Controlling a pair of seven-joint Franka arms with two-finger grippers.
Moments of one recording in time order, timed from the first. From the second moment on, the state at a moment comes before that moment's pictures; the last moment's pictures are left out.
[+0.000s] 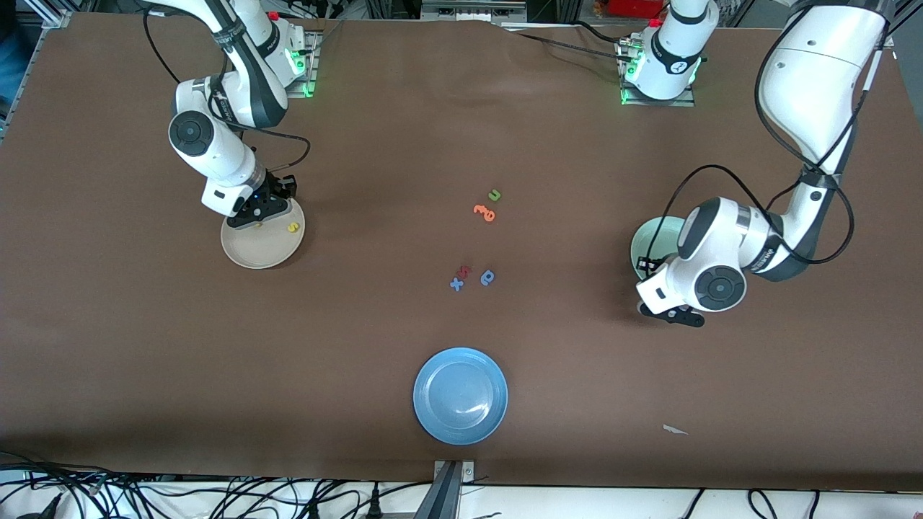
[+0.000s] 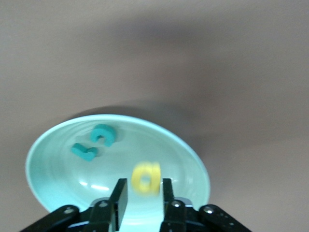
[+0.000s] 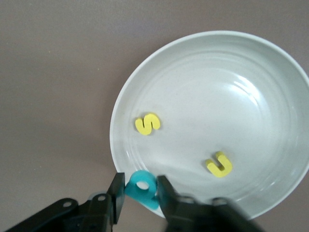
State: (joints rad) left arm 0.14 0.66 -0.35 -1.66 0.28 1.84 -0.08; right arm 0.09 0.11 0.14 -2.50 -0.01 2.52 -0.13
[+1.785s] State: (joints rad) left arm 0.00 0.09 -0.01 -1.63 -0.03 1.65 -0.05; right arm 0.01 0.05 0.04 -1.58 0.01 1.53 -0.08
